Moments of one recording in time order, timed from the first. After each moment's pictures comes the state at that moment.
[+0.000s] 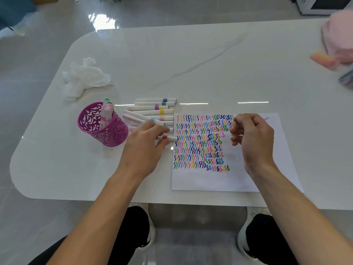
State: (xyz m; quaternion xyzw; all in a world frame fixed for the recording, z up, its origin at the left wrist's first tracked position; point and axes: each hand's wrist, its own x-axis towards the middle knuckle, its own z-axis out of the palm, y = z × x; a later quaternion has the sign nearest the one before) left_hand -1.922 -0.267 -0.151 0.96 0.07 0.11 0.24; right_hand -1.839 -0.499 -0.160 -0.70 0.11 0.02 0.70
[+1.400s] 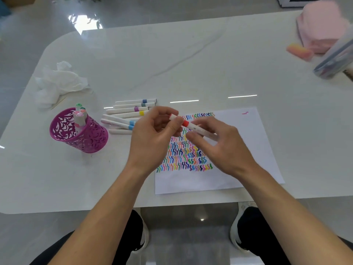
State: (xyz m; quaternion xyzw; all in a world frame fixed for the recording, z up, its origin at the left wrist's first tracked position) left_hand -1.891 -0.332 -0.132 0.76 0.09 0.11 0.64; right_hand -1.852 -0.516 -0.157 -0.85 -0.21 0.06 0.49
